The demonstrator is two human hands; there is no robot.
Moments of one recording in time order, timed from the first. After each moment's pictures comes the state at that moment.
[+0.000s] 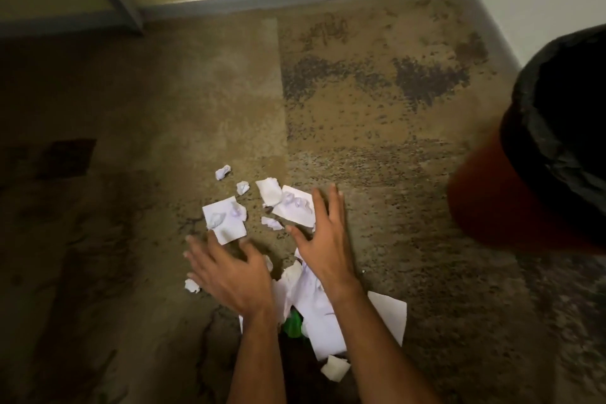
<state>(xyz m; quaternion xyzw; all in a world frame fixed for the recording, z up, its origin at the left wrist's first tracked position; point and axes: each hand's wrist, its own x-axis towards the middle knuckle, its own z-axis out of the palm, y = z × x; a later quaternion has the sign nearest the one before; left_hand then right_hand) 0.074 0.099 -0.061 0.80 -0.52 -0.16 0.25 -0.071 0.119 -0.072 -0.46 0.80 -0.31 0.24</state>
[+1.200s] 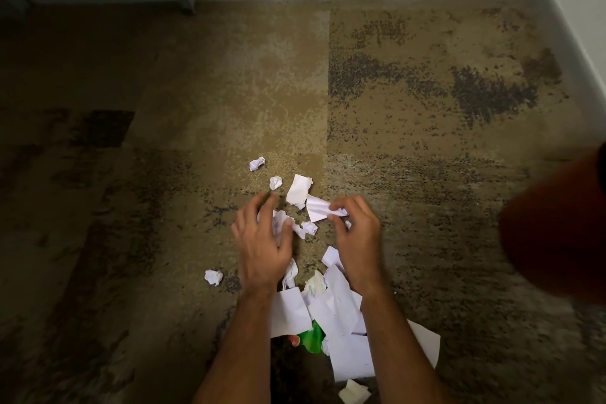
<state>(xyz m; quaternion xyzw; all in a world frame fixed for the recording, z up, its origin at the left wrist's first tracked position) 0.100 0.049 -0.088 0.62 -0.73 -0.15 0.25 -0.076 0.092 -0.063 -0.47 0.73 -0.43 0.24</state>
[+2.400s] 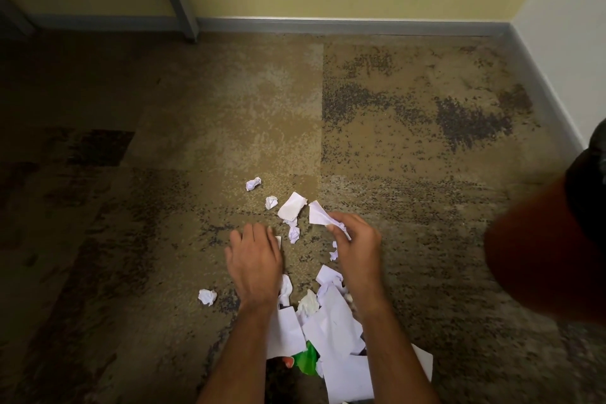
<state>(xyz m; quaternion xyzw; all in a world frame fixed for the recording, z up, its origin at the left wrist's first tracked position) 0.087 0.043 -0.085 0.70 -0.70 -0.01 0.16 -0.084 0.086 -0.045 -0.42 0.75 -0.44 0.26</state>
